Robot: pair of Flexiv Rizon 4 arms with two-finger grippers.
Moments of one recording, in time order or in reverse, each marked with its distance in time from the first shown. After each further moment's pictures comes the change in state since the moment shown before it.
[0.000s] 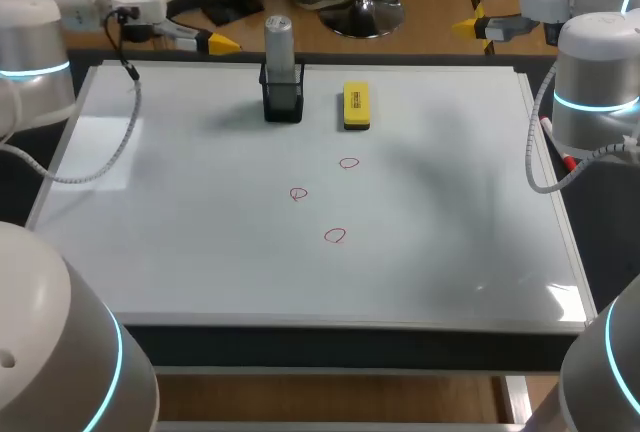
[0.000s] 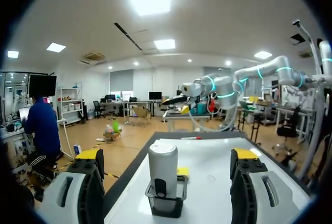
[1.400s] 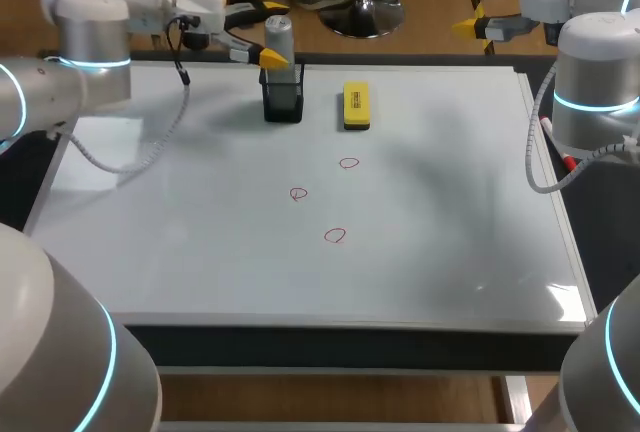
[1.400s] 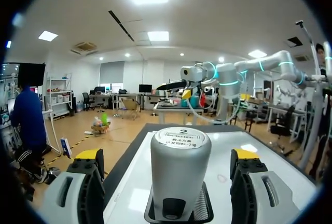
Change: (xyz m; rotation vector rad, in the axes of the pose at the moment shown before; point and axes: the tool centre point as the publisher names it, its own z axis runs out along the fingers) left arm -0.015 0.049 0.086 -0.054 0.084 -0.031; right arm 0.000 0.000 0.000 0.000 0.000 0.000
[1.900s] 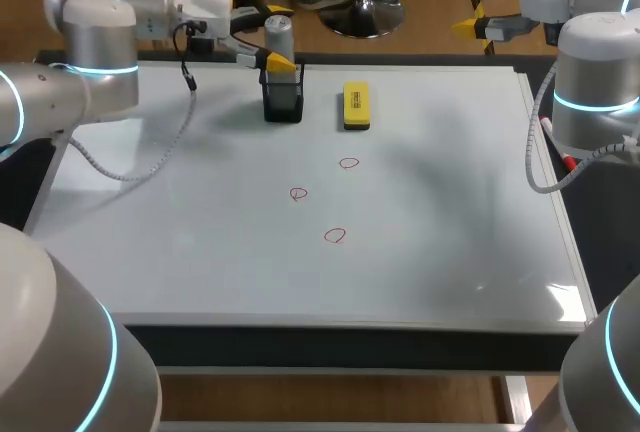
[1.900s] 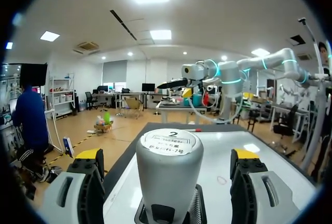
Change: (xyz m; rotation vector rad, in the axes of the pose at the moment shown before) left arm 0.009 0.000 0.008 -0.008 -0.022 0.001; right arm 0.000 0.000 0.000 0.000 0.000 0.000
